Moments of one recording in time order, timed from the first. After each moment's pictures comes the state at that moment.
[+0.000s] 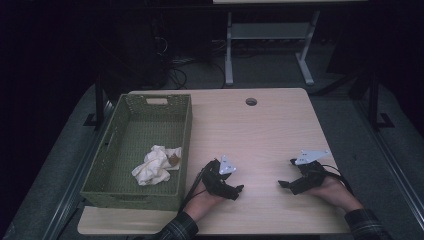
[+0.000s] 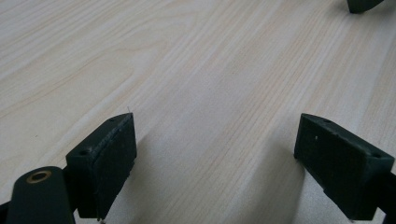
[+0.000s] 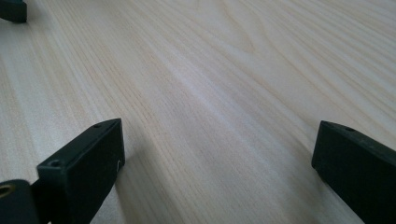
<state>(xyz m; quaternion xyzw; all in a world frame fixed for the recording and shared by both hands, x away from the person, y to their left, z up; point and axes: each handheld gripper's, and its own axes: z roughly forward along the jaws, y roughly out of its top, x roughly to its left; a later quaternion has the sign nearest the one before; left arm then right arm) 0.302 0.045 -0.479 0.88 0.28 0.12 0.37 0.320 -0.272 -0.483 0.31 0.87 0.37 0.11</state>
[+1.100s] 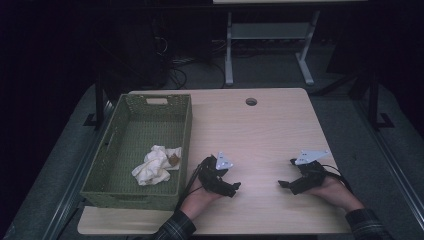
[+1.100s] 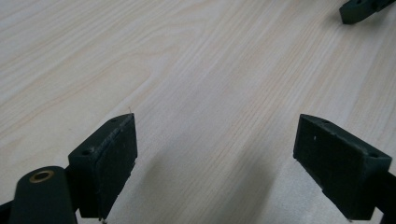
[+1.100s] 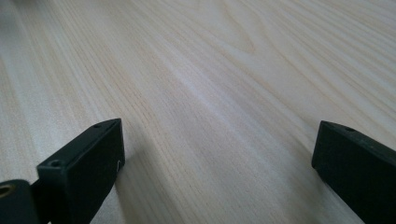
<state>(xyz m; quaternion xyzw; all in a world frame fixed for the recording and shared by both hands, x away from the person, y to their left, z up) 0.303 0.054 -0.457 0.88 0.29 0.11 0.36 0.320 -0.272 -0.483 0.31 0.87 0.37 0.11</state>
